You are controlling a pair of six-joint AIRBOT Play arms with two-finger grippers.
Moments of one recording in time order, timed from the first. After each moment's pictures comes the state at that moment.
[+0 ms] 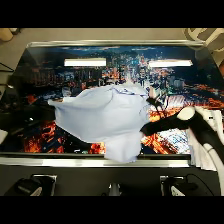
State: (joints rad) left arm -0.31 -0.67 0.89 1.59 -0.89 -1.72; right arm 0.09 -1.06 0.84 -0.95 1.18 0.85
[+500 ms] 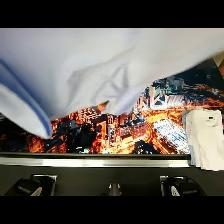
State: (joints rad) left arm -0.31 -0.63 1.75 1.66 -0.90 -1.70; right arm 0.08 -0.62 1.73 -1.44 0.86 0.94
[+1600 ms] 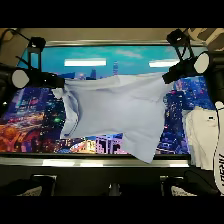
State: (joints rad) left arm -0.26 -1.30 1.44 1.69 -1.05 -1.67; right arm 0.08 -1.39 1.58 -1.60 1.04 1.11
